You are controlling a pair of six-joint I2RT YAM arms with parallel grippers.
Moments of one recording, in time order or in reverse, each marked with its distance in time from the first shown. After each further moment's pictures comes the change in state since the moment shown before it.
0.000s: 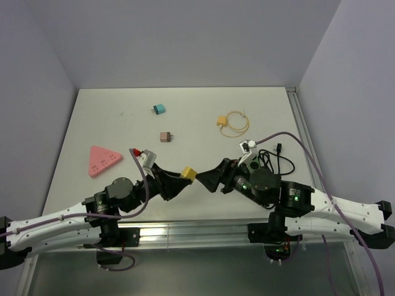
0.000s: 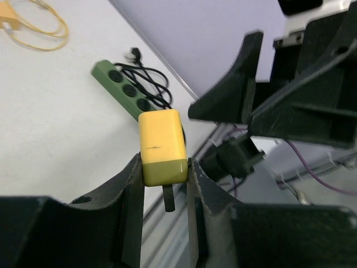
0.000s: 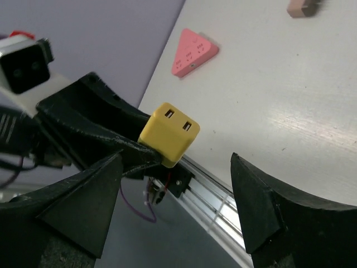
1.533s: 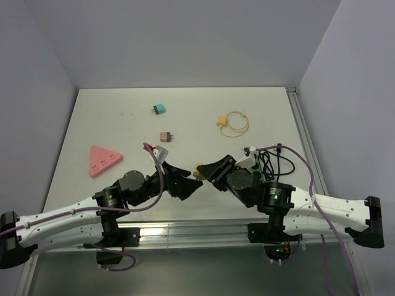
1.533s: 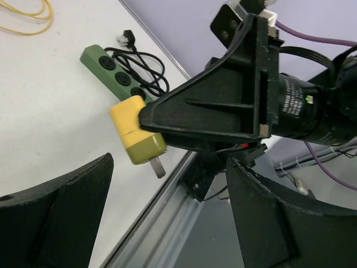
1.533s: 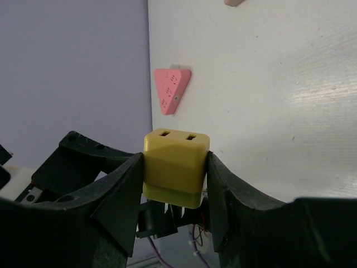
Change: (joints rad) left arm 0.079 0.135 0.037 0.047 0.161 -0.016; right arm -0.042 0.120 -0.092 0.029 0.169 0.478
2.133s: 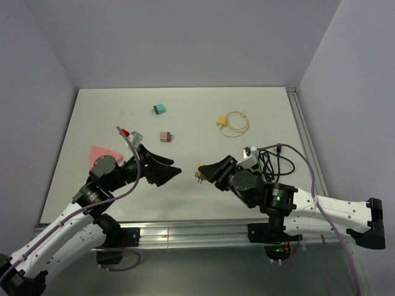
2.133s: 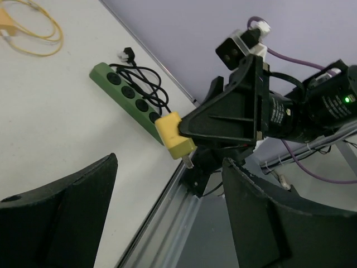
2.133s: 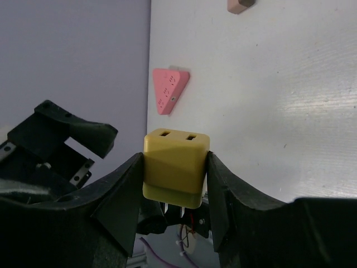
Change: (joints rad) left arm 0.505 -0.153 0.037 -0.146 0.536 -0.015; right arm 0.000 -0.036 -0.023 0.033 -0.002 -0.103
